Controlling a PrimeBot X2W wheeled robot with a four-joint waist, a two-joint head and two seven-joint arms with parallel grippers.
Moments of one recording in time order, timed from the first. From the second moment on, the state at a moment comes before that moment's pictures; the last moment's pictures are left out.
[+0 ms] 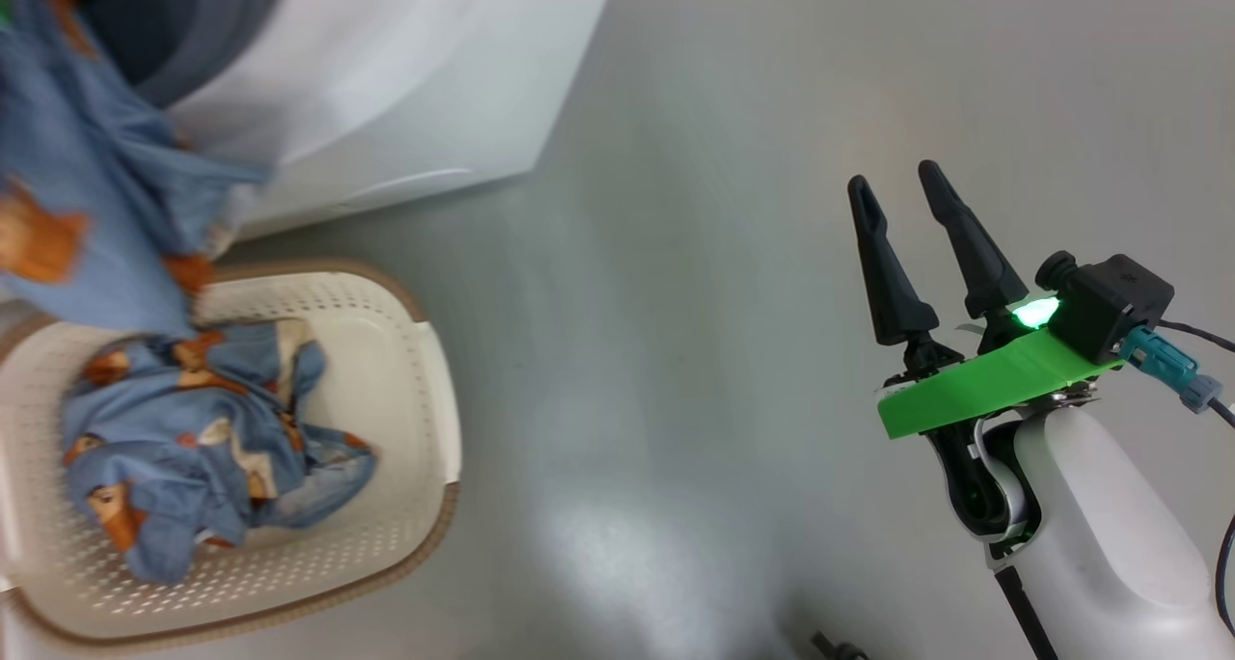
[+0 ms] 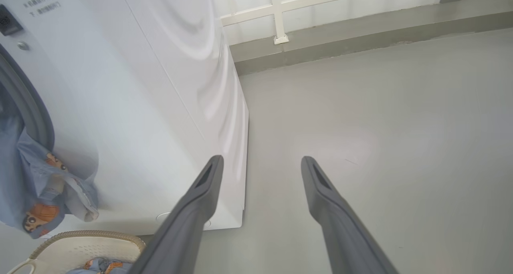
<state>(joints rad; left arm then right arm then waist) -1.33 0.36 -0.22 1.04 -0.49 -0.04 -0.25 -0.46 -0.13 0.25 0.27 0.49 0.13 -0.25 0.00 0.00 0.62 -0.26</state>
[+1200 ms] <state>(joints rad) -1.14 0.28 -0.19 1.13 -0.39 -0.07 -0.26 -0.46 -0.15 0.26 0.33 0.50 0.13 -0.25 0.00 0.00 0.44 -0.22</state>
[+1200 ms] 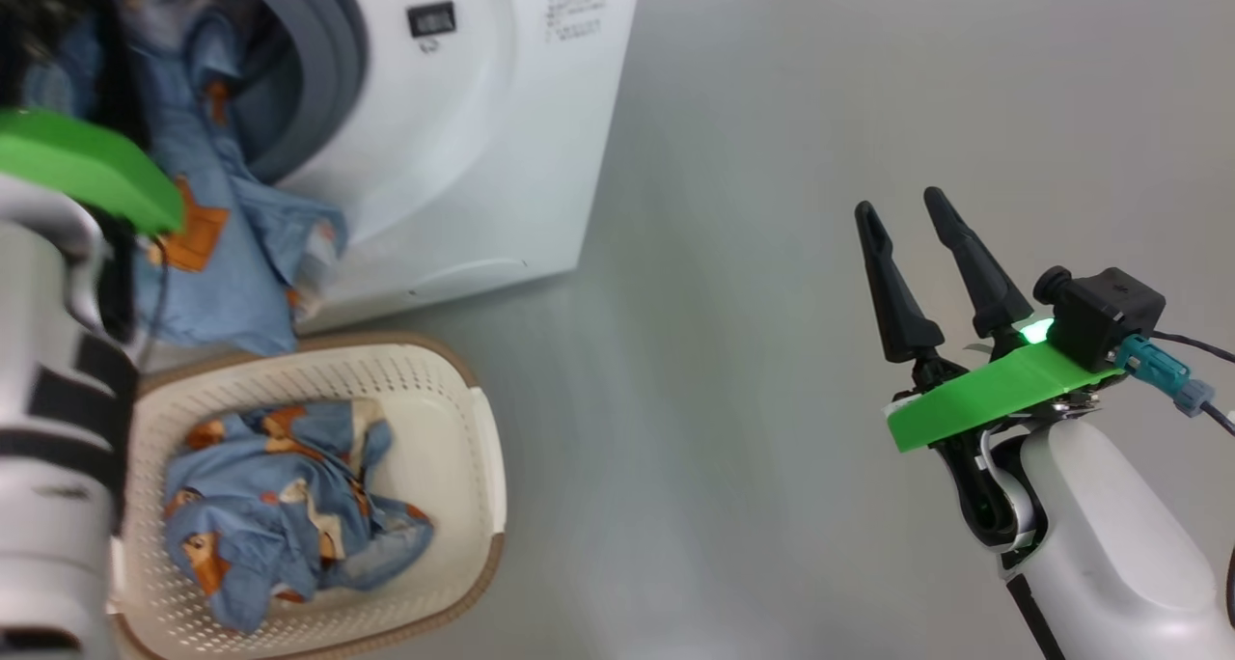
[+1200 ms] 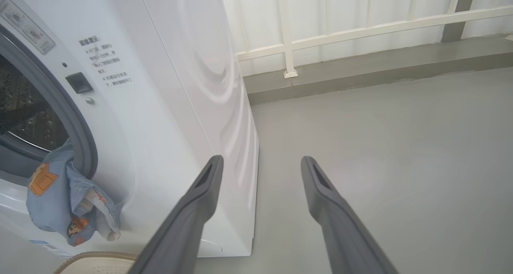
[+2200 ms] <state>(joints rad) -0.37 0.17 -0.08 0.50 -0.32 -0.02 -0.26 -0.31 -0.19 0.22 0.33 0.50 0.13 -0.25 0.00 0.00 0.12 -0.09</state>
